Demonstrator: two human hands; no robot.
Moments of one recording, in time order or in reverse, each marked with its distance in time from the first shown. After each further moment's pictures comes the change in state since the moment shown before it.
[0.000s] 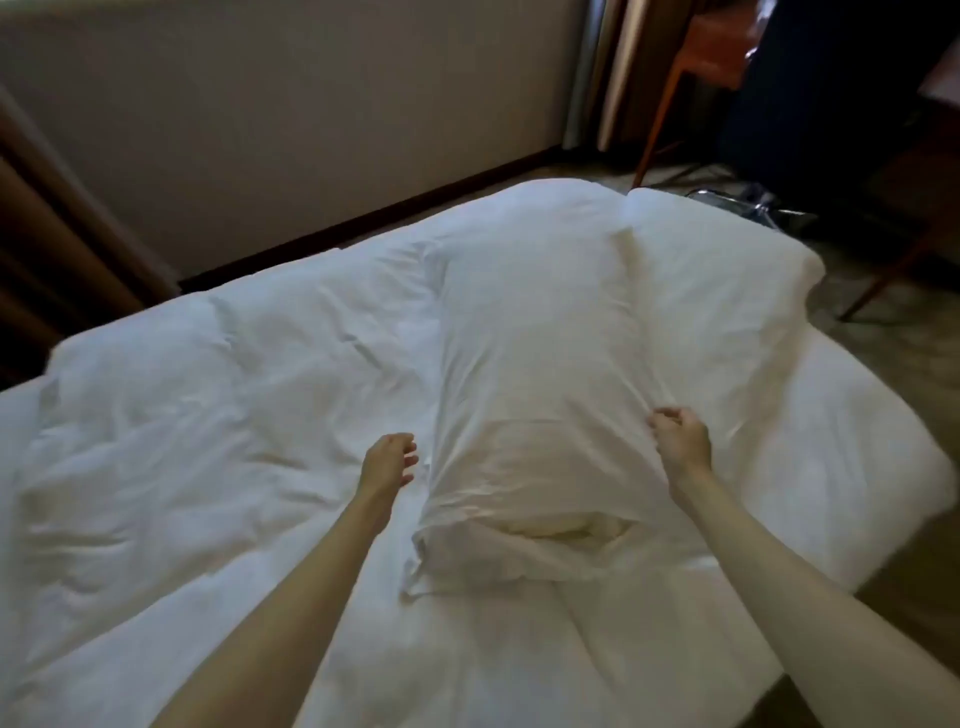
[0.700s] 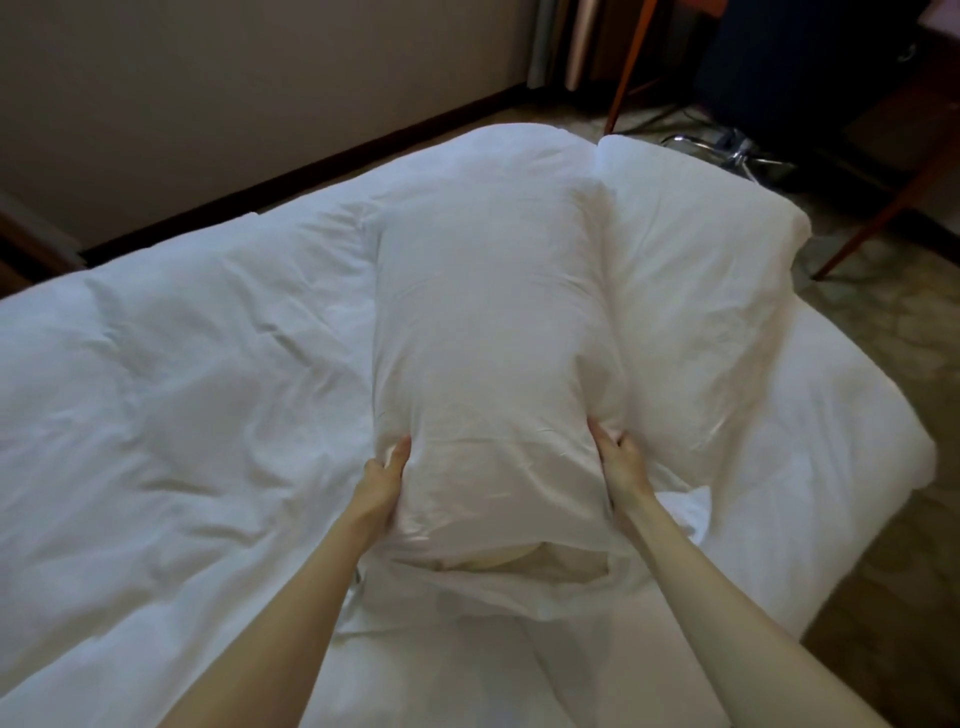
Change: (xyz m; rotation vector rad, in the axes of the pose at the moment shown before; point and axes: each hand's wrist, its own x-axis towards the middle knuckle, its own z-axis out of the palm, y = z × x) left_hand 0.081 -0.043 0.079 0.291 -0.130 -0.203; right_hand 0.058 0.052 0.034 0.147 -0.142 0.180
